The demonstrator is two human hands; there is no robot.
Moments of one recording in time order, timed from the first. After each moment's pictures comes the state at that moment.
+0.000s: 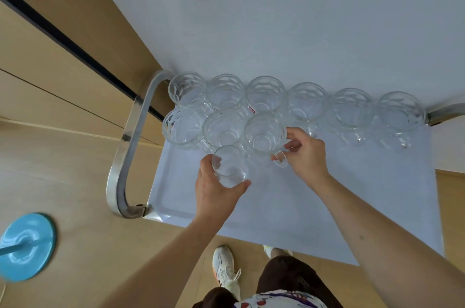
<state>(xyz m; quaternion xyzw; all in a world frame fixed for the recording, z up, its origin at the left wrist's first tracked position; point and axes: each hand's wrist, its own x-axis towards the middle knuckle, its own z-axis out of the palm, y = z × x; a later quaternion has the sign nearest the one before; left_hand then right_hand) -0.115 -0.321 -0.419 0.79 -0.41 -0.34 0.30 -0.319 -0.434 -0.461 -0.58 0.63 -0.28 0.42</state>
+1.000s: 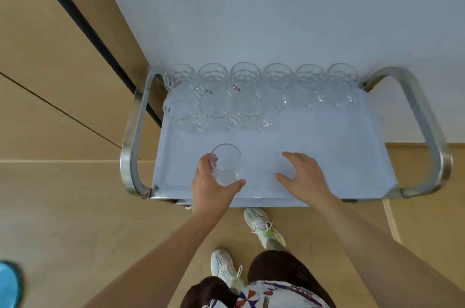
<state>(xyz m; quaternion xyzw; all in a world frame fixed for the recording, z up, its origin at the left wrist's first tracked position) -0.089 -0.225 -0.404 0.71 -0.50 -0.36 0.33 -0.333 -0.257 -0.420 -0.64 0.71 -0.05 0.30</state>
